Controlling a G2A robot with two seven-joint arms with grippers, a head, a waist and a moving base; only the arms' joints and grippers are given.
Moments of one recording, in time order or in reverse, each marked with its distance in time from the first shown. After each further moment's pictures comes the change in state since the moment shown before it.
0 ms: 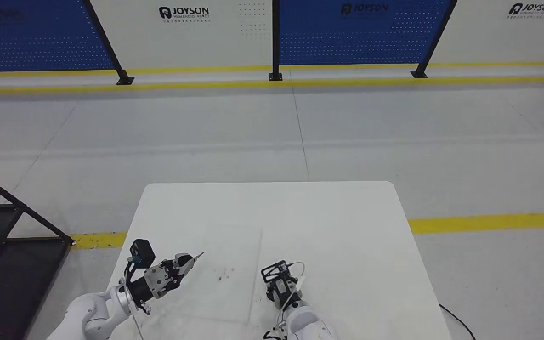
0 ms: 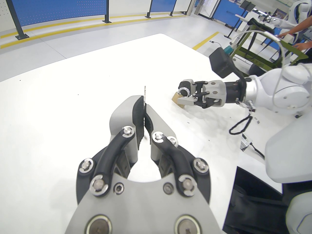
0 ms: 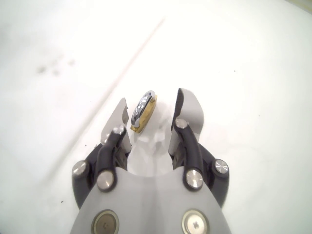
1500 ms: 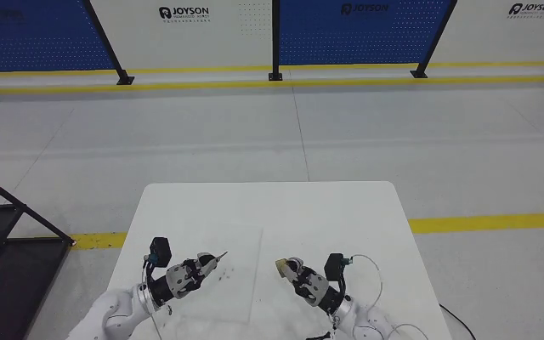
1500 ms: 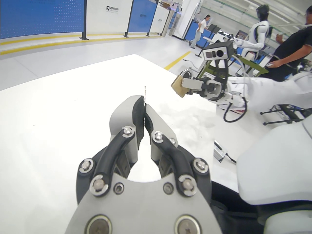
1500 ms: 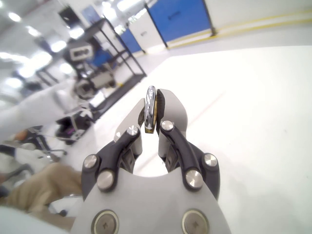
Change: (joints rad) left arm -0.049 0.026 0.200 -0.051 -0.159 0.000 0.030; right arm -0.104 0.139 0.396 0.029 0.498 -1.219 -0.468
